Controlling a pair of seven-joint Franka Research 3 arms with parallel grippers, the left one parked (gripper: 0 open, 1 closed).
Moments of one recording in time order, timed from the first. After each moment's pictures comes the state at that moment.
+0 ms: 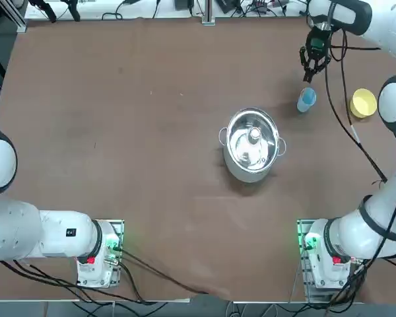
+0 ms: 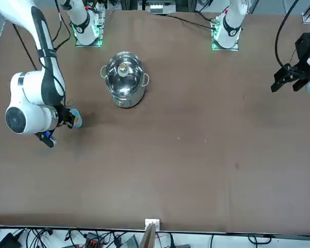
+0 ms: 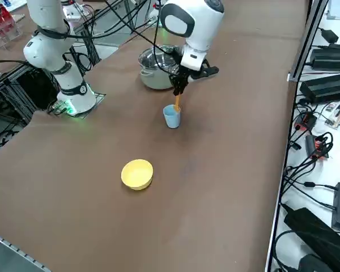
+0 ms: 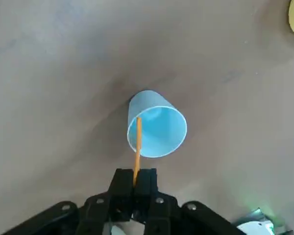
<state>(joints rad) 0.12 0.43 -0.04 -1.68 0.04 1.71 0.65</state>
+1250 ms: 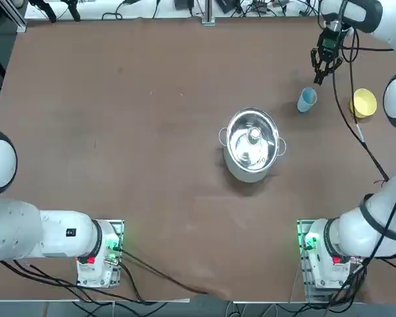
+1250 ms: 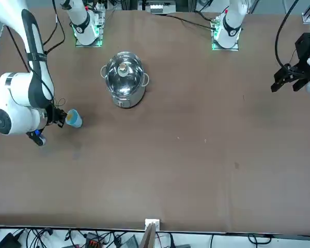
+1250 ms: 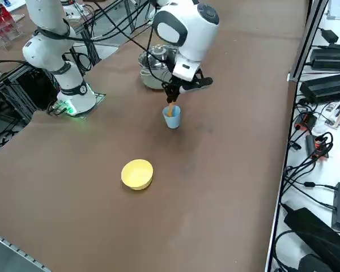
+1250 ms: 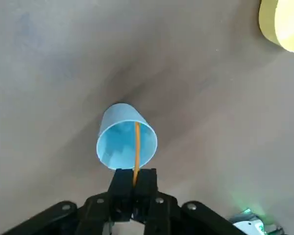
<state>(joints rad) 0.05 0.43 -0.06 -1.67 0.03 1.70 0.62</state>
